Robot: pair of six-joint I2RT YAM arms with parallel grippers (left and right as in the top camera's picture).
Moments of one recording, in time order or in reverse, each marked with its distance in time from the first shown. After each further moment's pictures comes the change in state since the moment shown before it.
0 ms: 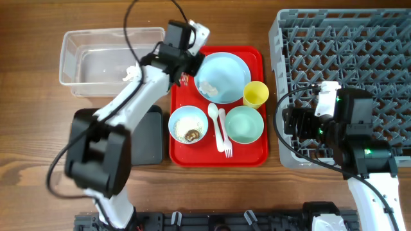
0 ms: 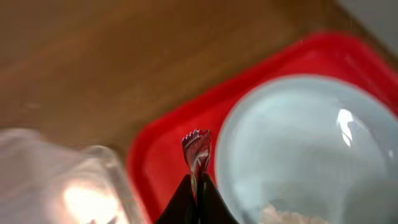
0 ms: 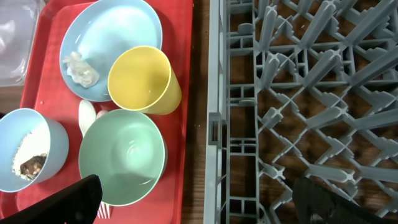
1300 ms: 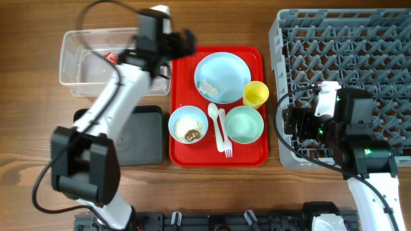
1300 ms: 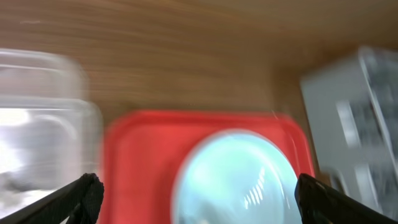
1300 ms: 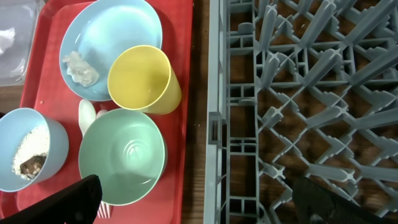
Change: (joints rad) left arm 0.052 -0.066 0.000 -0.016 0.099 -0.549; right arm 0.000 0.000 0.000 -0.002 0.000 0.000
